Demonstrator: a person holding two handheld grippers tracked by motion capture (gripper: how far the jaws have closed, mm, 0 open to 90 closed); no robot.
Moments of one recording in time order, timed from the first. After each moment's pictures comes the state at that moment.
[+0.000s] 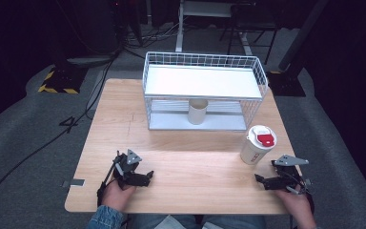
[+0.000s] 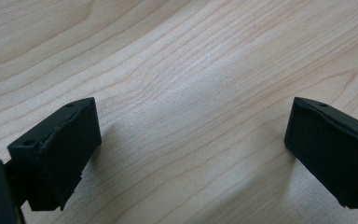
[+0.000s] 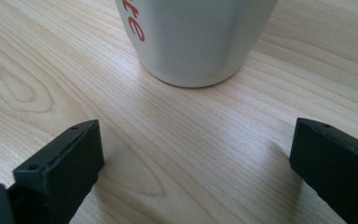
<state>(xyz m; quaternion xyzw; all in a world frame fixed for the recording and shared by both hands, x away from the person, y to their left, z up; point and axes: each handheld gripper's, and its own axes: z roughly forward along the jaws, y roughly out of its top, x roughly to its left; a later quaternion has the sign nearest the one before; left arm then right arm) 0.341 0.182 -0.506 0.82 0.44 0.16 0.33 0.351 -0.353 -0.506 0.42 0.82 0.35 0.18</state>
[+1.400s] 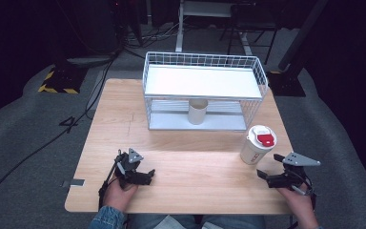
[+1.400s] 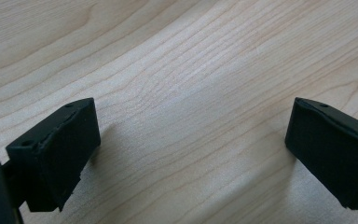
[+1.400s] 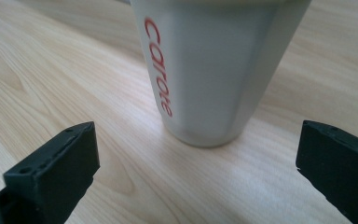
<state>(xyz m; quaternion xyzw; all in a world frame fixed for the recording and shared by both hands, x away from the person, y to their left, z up) 0.345 0.178 -0.505 0.82 0.45 0.16 0.32 0.344 -0.355 -0.477 0.38 0.79 0.43 0.20</state>
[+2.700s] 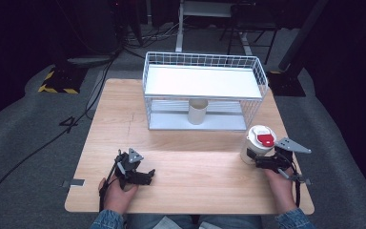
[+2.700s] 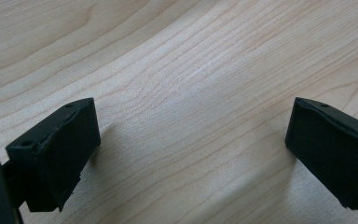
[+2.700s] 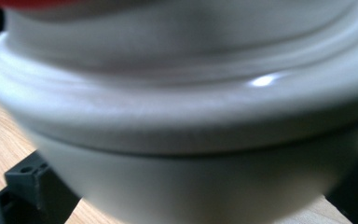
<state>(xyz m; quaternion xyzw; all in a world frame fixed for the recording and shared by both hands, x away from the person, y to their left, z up) 0.345 0.178 -0.505 0.82 0.45 0.16 0.32 0.388 -0.325 -0.474 0.41 0.72 0.51 0.23</state>
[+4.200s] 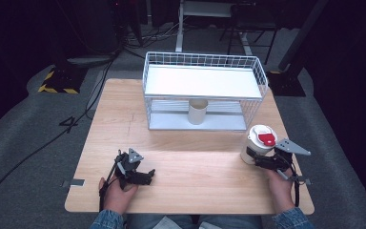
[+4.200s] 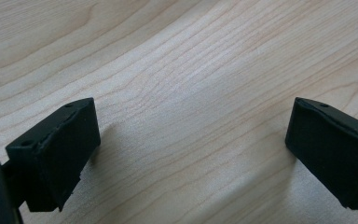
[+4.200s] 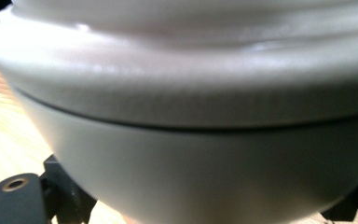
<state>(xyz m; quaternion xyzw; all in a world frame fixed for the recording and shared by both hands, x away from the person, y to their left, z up) 0.345 0.178 -0.505 0.82 0.45 0.16 0.32 0.385 -0.324 -0.475 0.40 0.72 0.51 0.25</state>
